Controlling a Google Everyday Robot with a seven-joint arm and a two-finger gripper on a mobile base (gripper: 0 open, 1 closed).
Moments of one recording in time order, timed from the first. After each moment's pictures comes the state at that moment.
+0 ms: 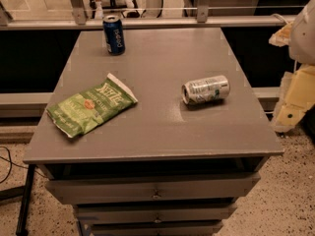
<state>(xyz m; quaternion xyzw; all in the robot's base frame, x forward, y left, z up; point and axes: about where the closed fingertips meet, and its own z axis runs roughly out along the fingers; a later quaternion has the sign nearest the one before) 0.438 -0.217 0.977 -0.60 0.78 -0.03 0.16</state>
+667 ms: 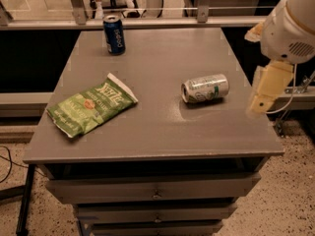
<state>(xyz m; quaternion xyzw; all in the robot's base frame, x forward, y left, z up) 0.484 -0.194 0.960 -0.63 0.76 -0.03 0.19</state>
